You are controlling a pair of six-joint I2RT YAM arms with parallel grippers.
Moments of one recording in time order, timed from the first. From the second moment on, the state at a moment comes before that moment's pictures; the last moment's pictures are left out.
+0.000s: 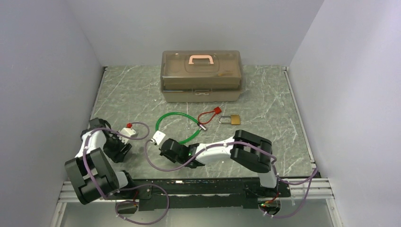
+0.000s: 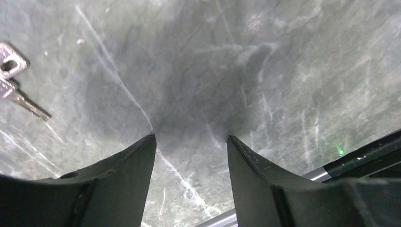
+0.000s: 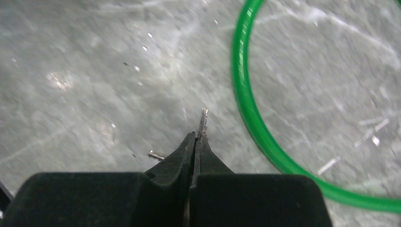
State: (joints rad) left arm 0.50 1.25 0.61 -0.84 0.25 1.21; right arm 1.30 1.99 1.15 0.12 0.31 0.09
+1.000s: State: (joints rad) left arm -0.45 1.46 0.77 -0.79 0.27 0.81; right arm 1.13 1.46 0.63 0.01 0.49 0.30
